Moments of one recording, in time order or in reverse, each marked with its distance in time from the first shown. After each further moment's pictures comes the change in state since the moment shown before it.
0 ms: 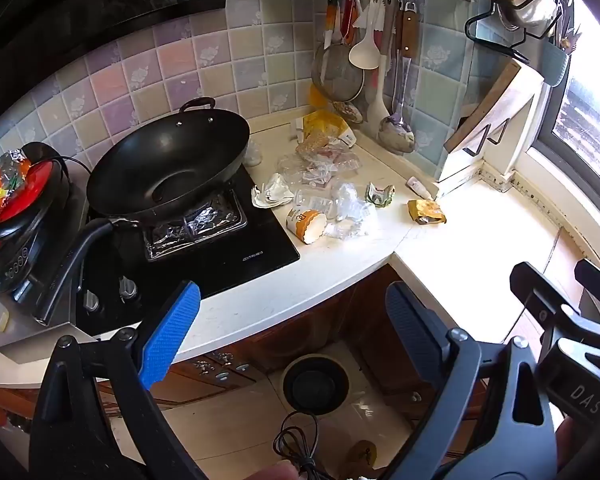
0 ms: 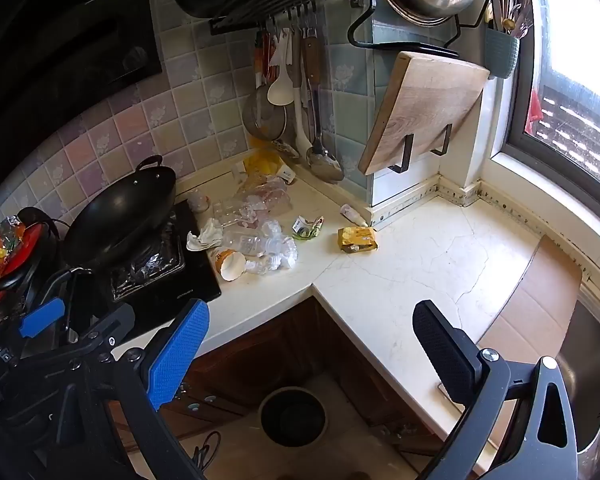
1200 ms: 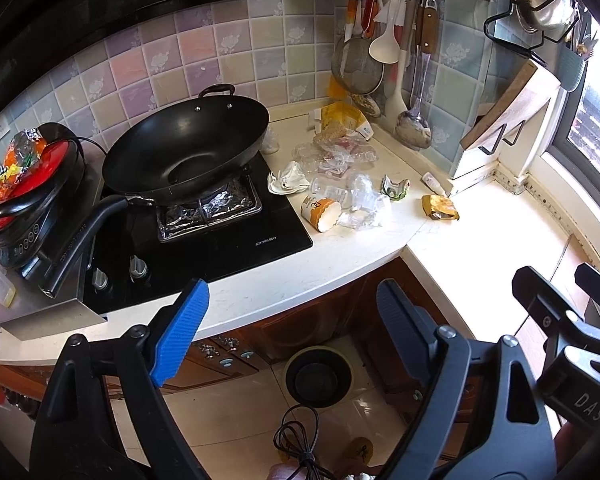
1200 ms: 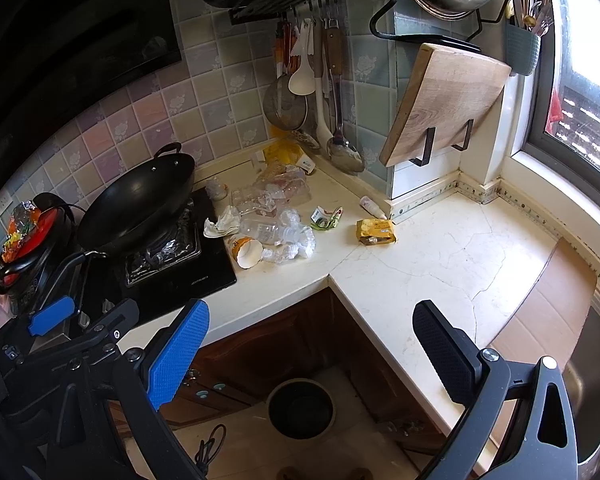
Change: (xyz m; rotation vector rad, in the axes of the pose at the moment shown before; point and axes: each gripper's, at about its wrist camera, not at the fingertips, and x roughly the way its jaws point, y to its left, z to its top) left arm -0.005 0.004 -0.011 -0.052 0.037 0.052; right arm 0.003 0.005 -0.005 -0.028 0.024 0.052
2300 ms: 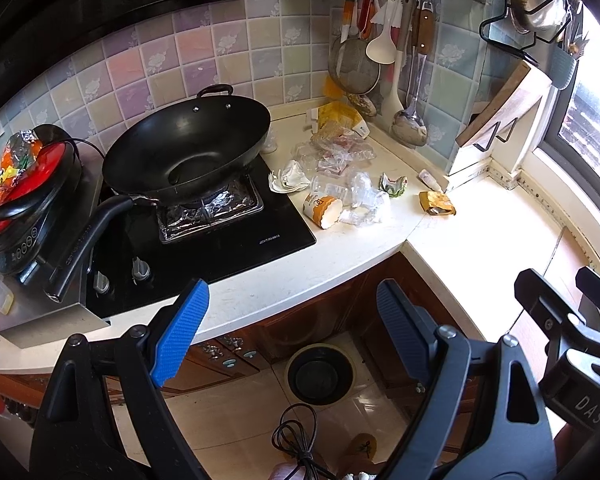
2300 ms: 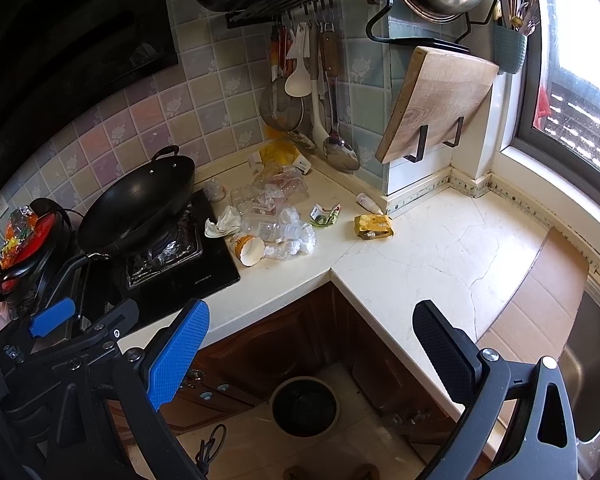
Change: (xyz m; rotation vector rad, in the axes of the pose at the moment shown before) left arm -0.008 0.014 -0.003 0.018 -0.004 -0.025; right arm -0.018 0.017 -0.015 0.025 -0.010 -0.031
